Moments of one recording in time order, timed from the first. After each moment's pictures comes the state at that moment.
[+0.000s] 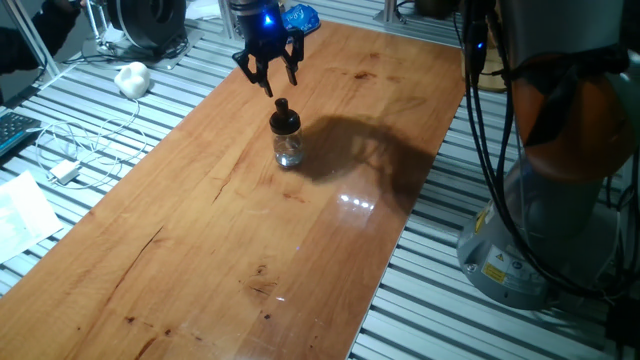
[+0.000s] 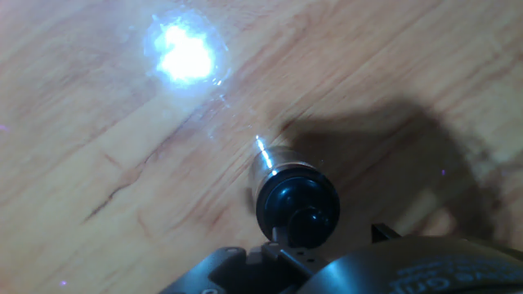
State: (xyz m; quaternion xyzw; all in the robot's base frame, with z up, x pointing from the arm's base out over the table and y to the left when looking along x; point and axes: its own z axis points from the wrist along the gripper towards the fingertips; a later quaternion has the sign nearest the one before) arm 0.510 -0.054 0.200 -0.29 -0.95 0.03 0.08
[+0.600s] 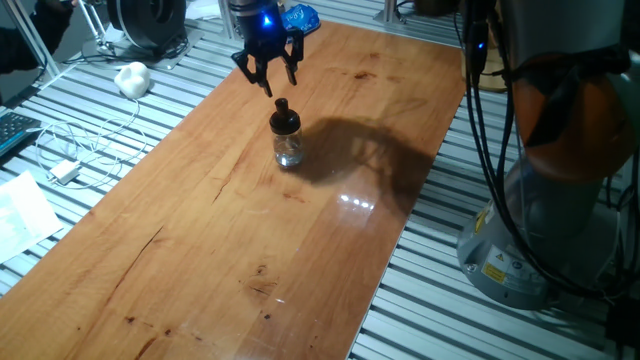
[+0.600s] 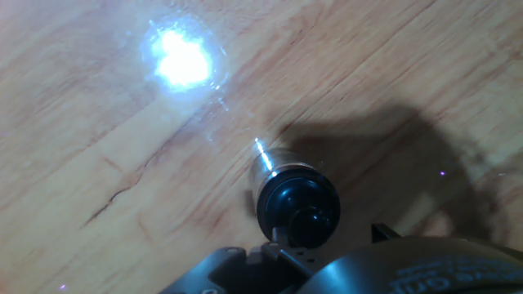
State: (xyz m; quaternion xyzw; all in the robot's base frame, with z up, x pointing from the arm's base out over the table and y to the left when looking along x) arm 0.510 -0.054 0.200 -0.29 -0.95 0.03 0.08
